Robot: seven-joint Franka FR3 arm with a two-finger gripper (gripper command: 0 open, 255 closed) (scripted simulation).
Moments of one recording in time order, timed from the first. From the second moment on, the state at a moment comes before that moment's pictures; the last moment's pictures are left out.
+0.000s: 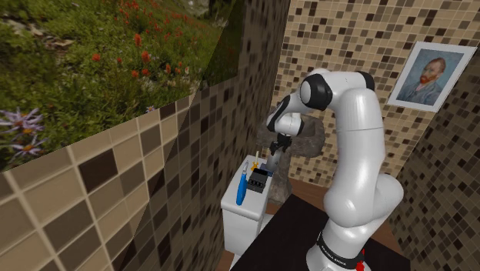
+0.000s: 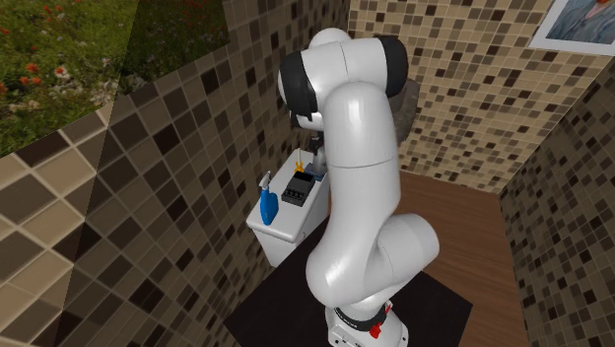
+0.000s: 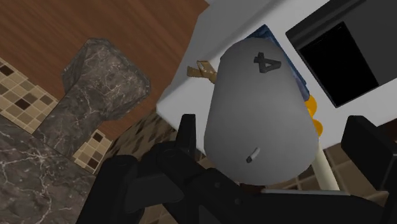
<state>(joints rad) -0.44 0.48 -0.34 -2.06 0.37 2.66 -0.67</state>
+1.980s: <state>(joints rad) -0.42 0.43 -0.37 -2.05 0.34 2.61 -0.65</state>
